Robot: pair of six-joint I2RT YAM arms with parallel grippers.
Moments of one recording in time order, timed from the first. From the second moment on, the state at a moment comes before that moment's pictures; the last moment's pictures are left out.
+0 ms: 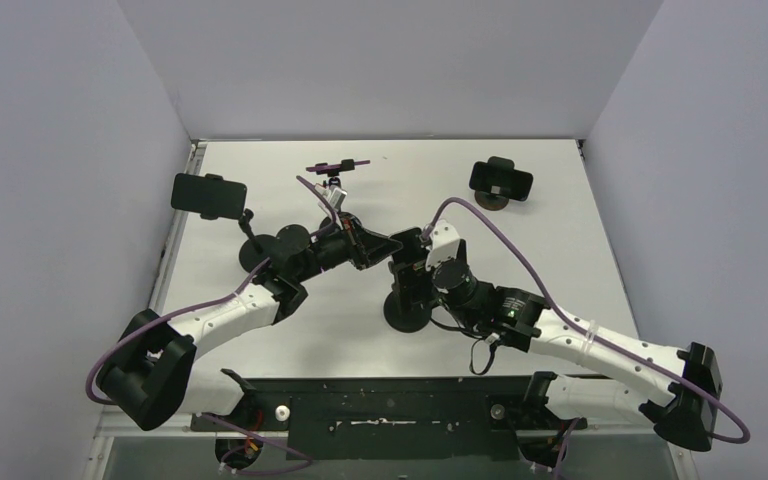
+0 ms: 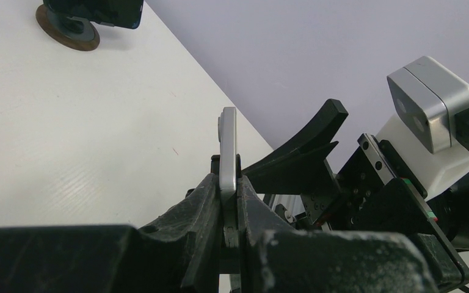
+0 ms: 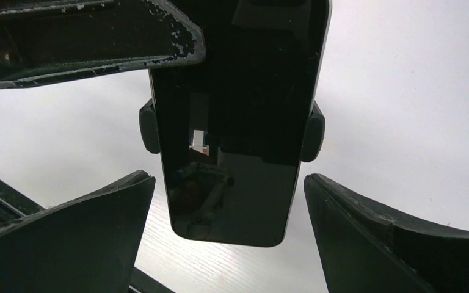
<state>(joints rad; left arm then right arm) -0.64 1.33 0.65 0.76 0.45 -0.83 1.04 1.04 0.84 -0.34 0.43 0.37</state>
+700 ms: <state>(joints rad) -0.64 1.33 0.65 0.74 0.45 -0.83 1.01 1.06 0.73 -0.20 0.40 0.34</state>
